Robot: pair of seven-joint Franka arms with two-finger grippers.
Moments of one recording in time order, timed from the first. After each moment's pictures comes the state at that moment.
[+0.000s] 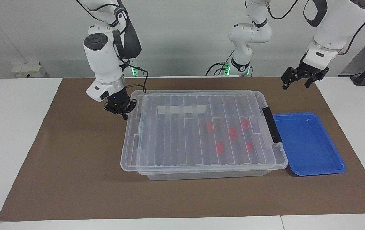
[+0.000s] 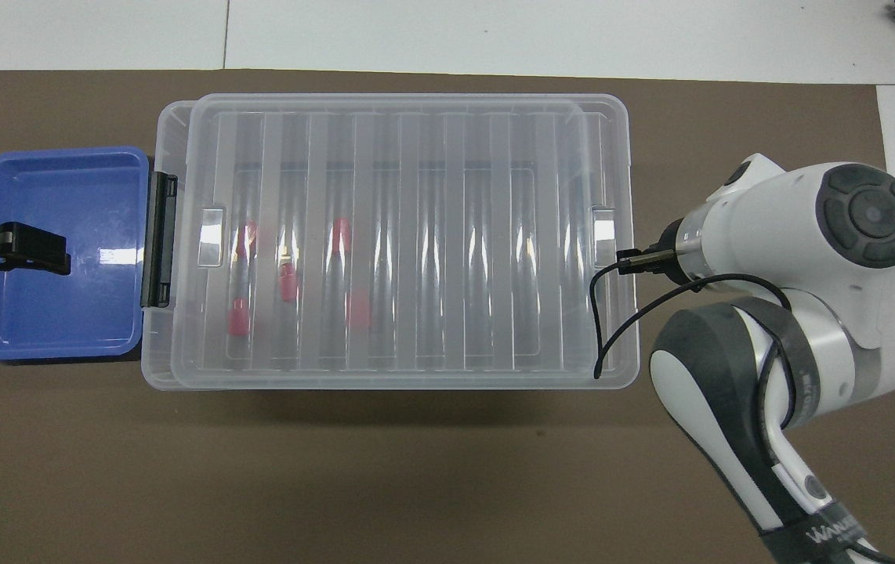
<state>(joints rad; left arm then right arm) -0.12 -0.05 0.08 -1.66 0.02 1.60 -0.07 0.16 0.03 0.09 -1.94 0.01 2.08 0.13</state>
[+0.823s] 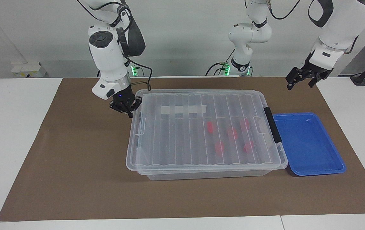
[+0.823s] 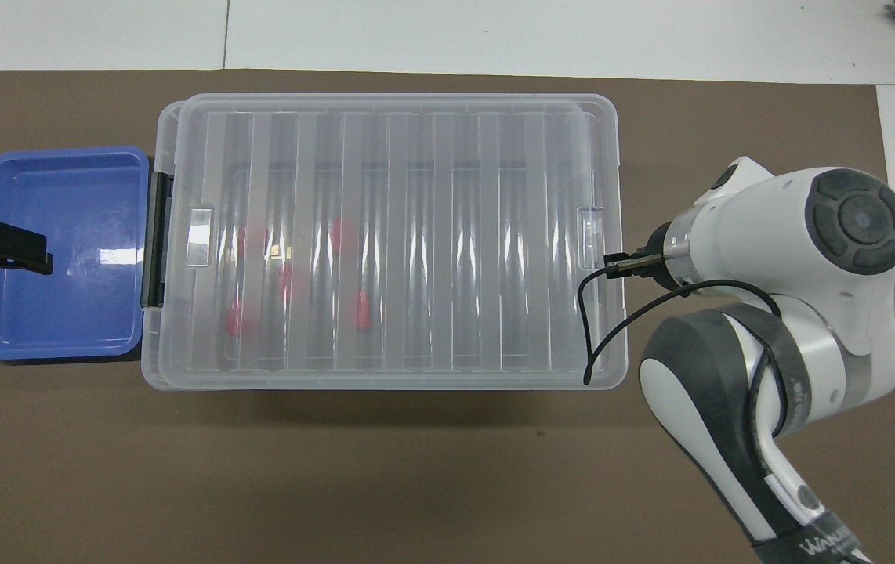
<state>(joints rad) -0.11 -0.05 0.09 -1.66 0.02 1.60 -0.07 0.18 0.03 0.09 -1.94 0.03 2.08 0.13</state>
